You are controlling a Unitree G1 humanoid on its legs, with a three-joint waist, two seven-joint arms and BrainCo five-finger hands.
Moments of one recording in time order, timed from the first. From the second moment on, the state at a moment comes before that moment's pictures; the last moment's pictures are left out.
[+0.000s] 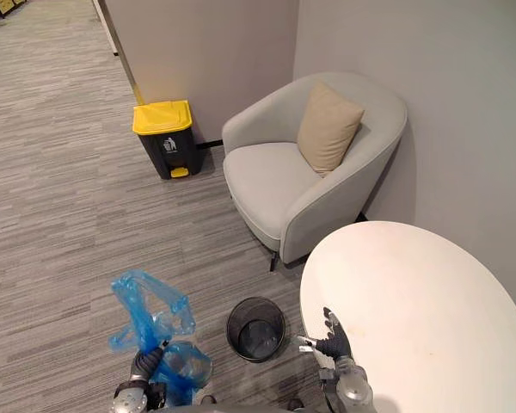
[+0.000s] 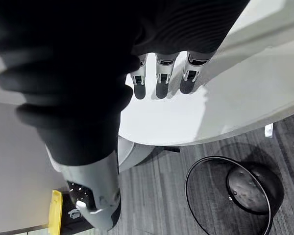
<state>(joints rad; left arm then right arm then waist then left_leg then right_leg) 0.25 0.08 0.05 0.64 0.05 -0.14 0.13 0.20 -0.10 0.01 0.57 -0.05 -0.20 -0.05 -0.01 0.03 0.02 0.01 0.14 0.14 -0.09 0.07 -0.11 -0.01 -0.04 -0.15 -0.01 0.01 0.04</state>
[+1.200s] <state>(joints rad) 0.17 0.11 -0.07 0.51 0.03 -0.16 0.15 0.10 -0.04 0.00 0.40 -0.06 -0.19 -0.17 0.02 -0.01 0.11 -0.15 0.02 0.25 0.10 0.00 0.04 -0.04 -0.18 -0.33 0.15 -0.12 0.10</state>
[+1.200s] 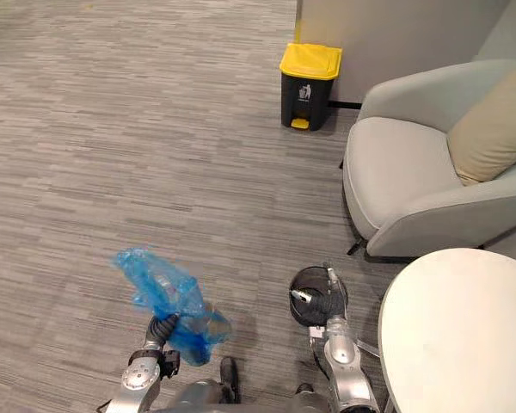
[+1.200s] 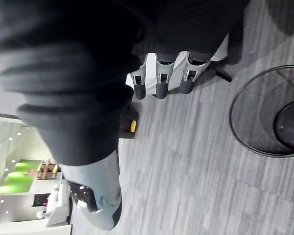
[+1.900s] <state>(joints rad) 0.17 0.11 -0.03 0.45 0.05 -0.16 0.15 0.13 -0.03 0.01 0.48 -0.09 -0.15 -0.13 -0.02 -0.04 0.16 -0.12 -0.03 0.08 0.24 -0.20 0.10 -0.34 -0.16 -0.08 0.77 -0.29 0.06</state>
